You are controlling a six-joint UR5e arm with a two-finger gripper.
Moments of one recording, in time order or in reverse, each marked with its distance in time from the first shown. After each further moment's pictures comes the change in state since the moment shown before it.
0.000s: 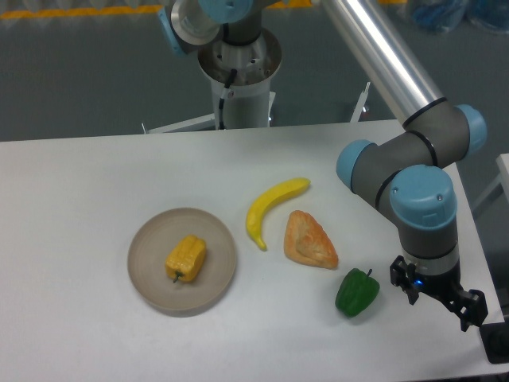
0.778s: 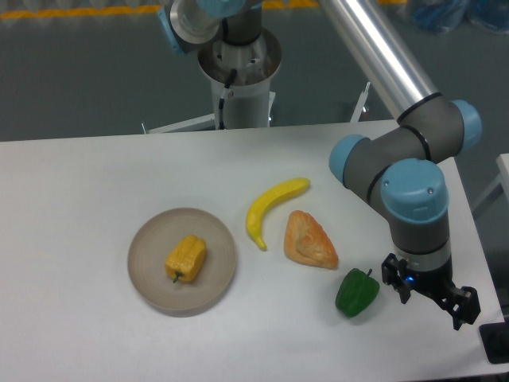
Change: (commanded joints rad) arm -0.047 0.087 -0.046 -0.014 -0.012 -0.118
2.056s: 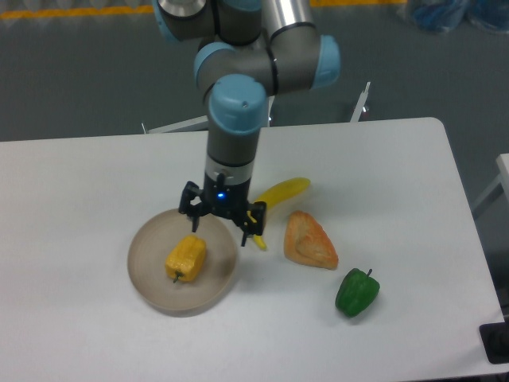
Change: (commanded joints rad) arm -0.284 0.352 -0.664 0.070 -0.314 -0.660
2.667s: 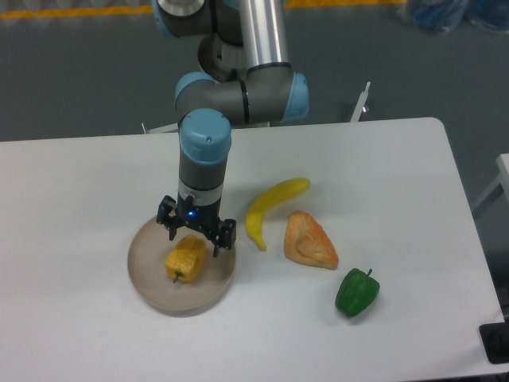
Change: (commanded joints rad) arm -0.049 -0.075 0.000 0.051 0.003 0.038
